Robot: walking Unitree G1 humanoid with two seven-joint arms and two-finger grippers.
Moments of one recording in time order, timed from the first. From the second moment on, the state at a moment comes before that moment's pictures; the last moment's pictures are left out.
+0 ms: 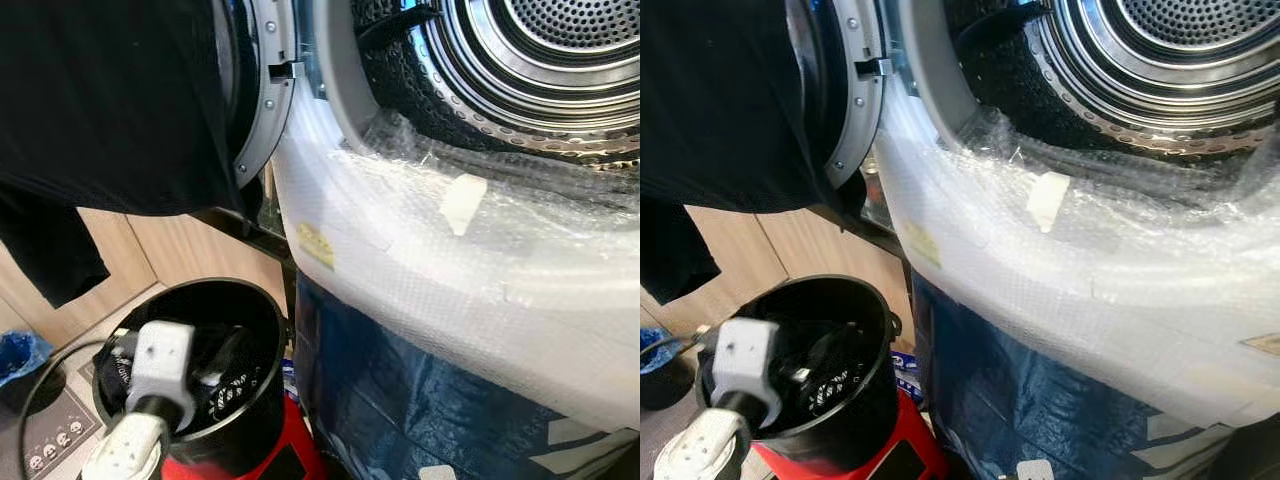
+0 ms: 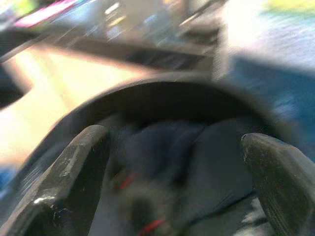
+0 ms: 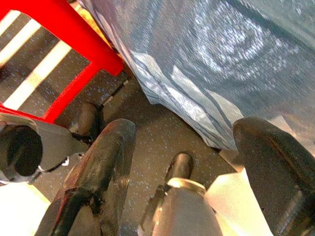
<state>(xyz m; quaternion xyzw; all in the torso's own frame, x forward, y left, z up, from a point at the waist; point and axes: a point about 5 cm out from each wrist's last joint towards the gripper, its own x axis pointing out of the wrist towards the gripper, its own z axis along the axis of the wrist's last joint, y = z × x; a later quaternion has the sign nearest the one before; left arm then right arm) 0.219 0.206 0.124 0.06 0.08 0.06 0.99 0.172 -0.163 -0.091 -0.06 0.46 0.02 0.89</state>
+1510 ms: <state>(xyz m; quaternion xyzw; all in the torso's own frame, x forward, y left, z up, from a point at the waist) 0.206 0.213 0.073 0.04 0.20 -0.02 0.98 0.175 -0.161 -0.090 -0.05 0.46 0.02 0.89</state>
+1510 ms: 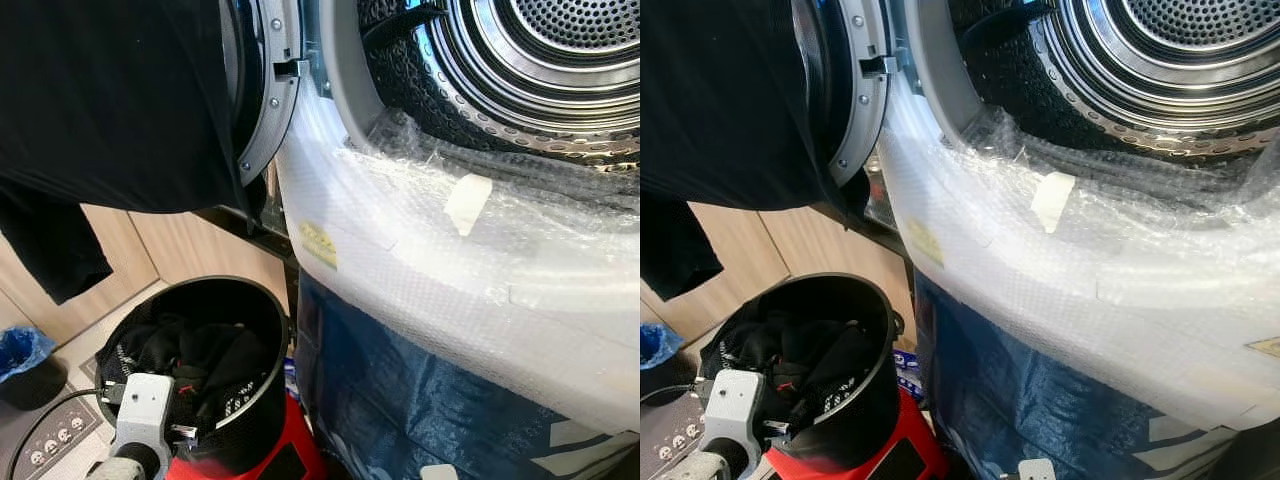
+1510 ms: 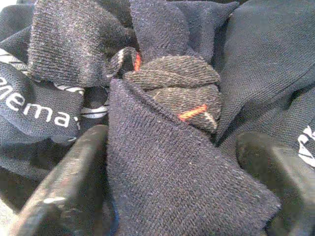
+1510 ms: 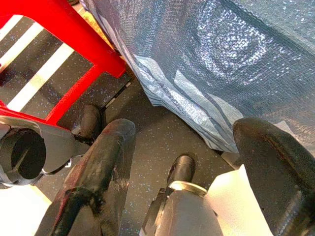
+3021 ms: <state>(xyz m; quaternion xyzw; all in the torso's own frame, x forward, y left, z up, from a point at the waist) 0.246 0.182 0.154 0.03 0.03 -0.16 0.99 0.177 -0.161 -0.089 -0.05 0.46 0.02 0.89</state>
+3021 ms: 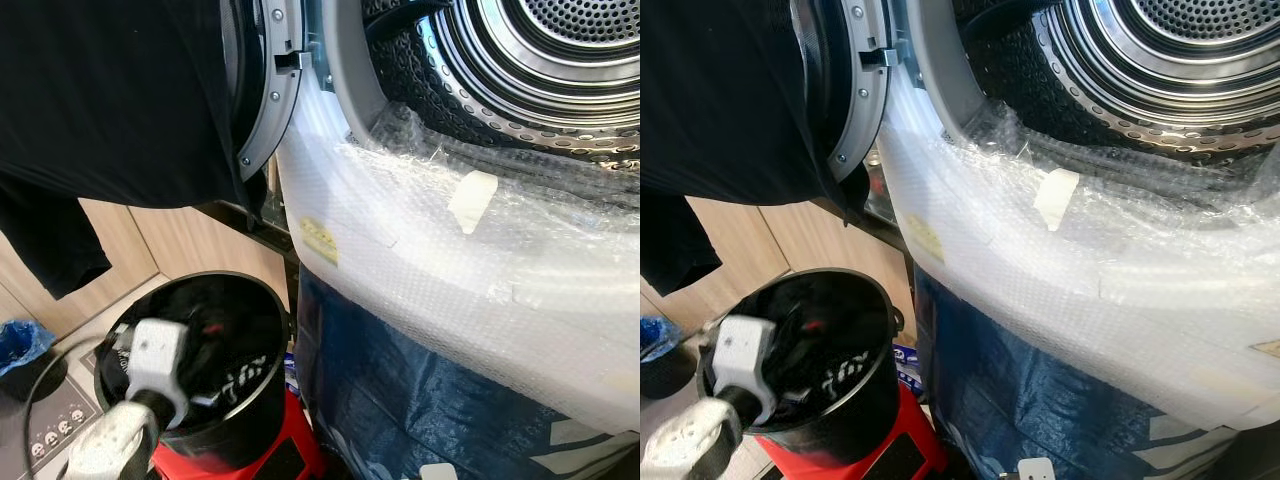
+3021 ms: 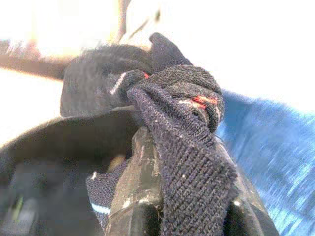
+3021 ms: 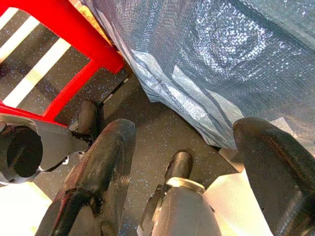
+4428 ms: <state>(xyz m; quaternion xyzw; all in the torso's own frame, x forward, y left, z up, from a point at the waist) 0.242 0.079 0.094 0.08 0.25 -0.44 0.86 0.192 -0.184 -0.075 -0.15 0.38 0.08 0.91</state>
